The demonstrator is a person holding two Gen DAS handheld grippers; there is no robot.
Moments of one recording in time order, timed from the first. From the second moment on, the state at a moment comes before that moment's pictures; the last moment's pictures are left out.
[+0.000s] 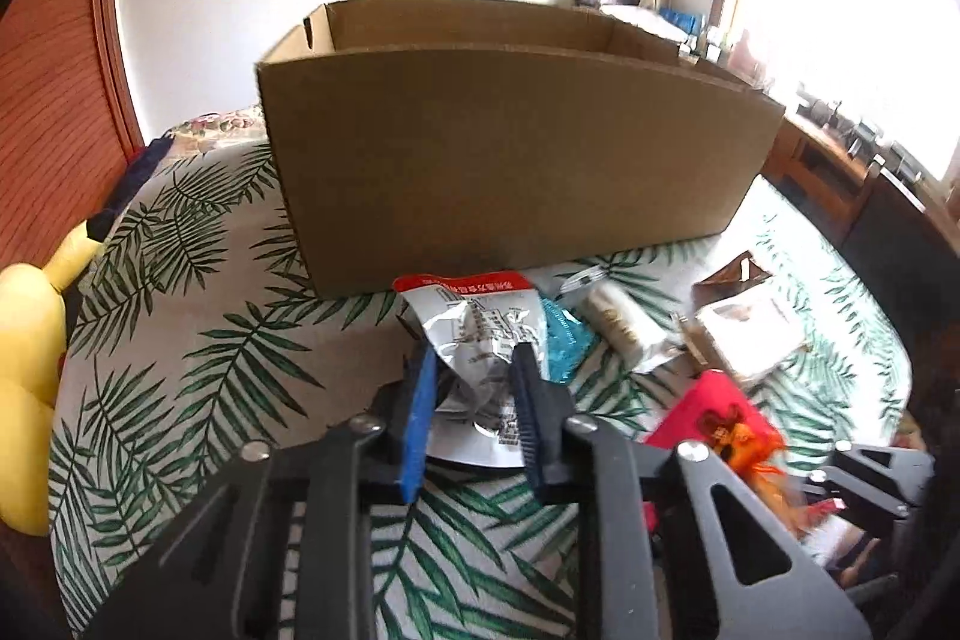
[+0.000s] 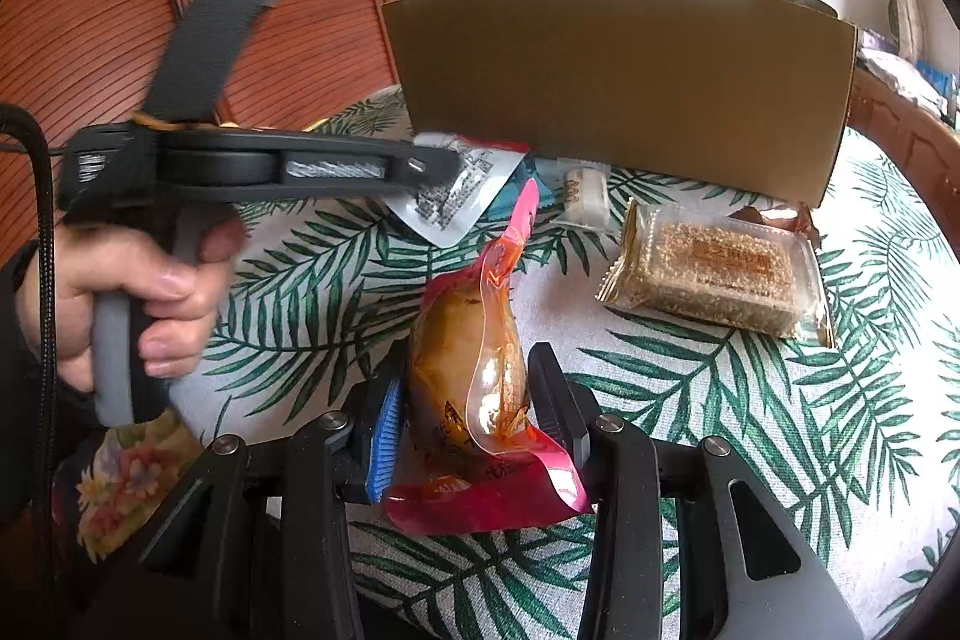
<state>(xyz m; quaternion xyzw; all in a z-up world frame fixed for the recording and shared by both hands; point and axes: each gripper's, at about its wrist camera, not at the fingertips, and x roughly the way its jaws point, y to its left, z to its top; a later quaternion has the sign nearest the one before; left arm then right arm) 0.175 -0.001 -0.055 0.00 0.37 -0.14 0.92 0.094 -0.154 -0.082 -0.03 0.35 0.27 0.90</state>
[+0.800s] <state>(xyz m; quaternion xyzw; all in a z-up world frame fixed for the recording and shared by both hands) 0.142 -0.023 -0.032 0.04 0.33 -0.17 0.93 0.092 -0.160 -0.082 -0.02 0.34 0.26 0.90</state>
